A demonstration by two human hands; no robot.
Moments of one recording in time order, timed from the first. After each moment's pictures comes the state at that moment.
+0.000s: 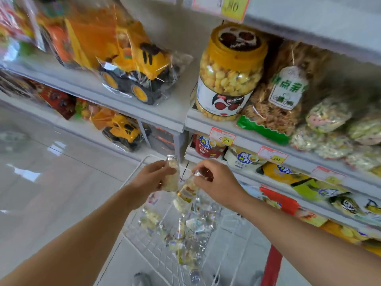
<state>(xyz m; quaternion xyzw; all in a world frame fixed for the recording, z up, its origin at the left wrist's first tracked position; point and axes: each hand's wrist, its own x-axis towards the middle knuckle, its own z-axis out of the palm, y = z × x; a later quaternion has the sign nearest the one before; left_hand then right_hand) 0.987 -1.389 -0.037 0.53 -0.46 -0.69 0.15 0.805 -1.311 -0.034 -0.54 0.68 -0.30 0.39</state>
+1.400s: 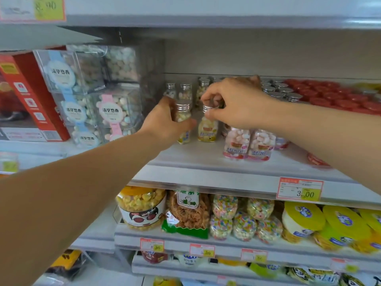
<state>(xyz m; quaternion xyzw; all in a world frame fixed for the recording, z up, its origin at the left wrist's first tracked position) 0.704 -1.449 0.270 0.34 -0.80 -0.40 0.29 0.577 -1.347 0.323 -0.58 0.80 -0.14 -0.11</state>
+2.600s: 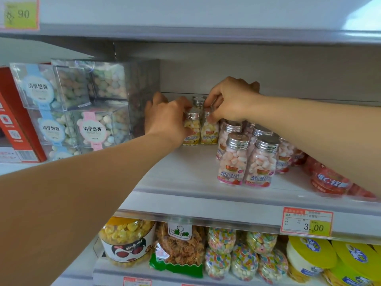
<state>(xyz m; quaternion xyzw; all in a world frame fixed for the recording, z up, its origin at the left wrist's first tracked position) 0.649 -1.485 0.280 0.34 -0.89 -0.02 0.31 0.531 -1.390 0.336 -0.51 0.84 -0.19 -0.07</state>
